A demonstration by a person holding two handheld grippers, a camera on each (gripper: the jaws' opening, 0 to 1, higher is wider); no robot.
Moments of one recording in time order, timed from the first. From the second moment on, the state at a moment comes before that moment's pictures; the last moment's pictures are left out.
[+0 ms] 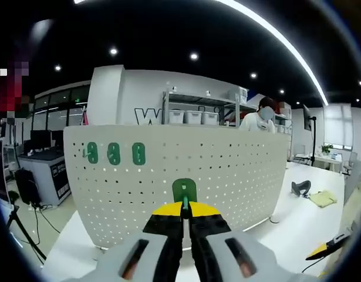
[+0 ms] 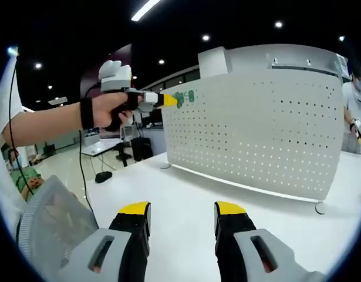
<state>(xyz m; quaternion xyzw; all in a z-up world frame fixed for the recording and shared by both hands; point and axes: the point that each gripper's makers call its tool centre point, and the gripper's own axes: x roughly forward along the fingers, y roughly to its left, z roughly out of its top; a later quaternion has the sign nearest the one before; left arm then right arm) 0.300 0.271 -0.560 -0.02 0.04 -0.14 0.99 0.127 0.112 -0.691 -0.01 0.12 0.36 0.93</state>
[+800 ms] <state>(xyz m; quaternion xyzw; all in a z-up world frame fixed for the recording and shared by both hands) 0.331 0.283 -0.540 0.02 0.03 -0.10 0.99 0.124 0.110 -0.694 0.00 0.12 0.36 0.93</state>
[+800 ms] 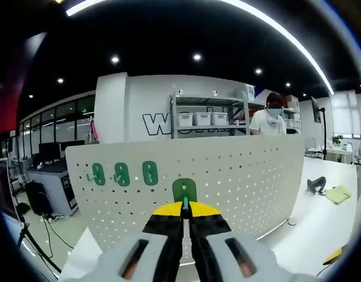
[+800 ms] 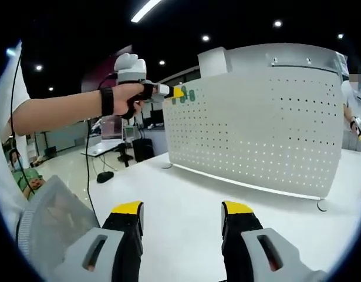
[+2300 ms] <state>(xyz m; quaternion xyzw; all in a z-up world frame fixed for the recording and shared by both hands) 0.394 0.267 -0.530 0.04 0.04 -0.10 0.99 0.124 0.096 -0.700 0.01 0.14 0.35 0.93</state>
